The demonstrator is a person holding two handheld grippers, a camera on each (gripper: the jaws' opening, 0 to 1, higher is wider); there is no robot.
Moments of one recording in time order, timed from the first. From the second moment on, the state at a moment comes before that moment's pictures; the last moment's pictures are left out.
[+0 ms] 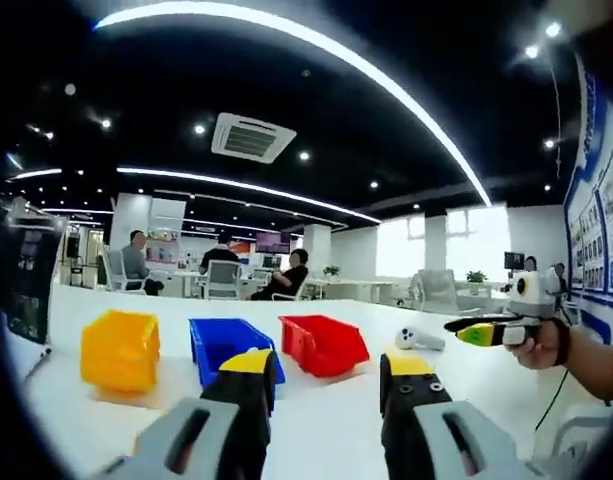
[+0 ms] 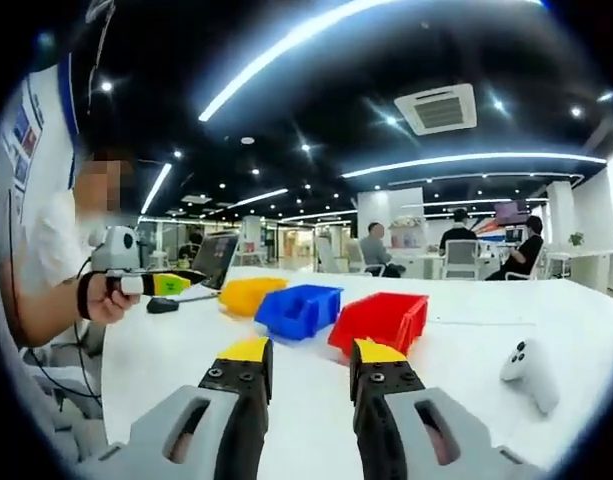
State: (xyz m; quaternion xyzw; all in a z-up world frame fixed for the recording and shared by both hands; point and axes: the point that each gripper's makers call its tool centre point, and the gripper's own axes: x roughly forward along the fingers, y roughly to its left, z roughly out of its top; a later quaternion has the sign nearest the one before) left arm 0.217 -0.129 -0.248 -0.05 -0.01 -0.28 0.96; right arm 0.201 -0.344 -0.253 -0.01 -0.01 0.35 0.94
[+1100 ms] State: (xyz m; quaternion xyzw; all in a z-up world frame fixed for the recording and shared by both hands) left arm 0.193 -0.142 -0.234 -0.04 -0.02 -0.32 0.94; right arm 0.192 -0.346 -0.253 0.00 -0.01 0.34 0.94
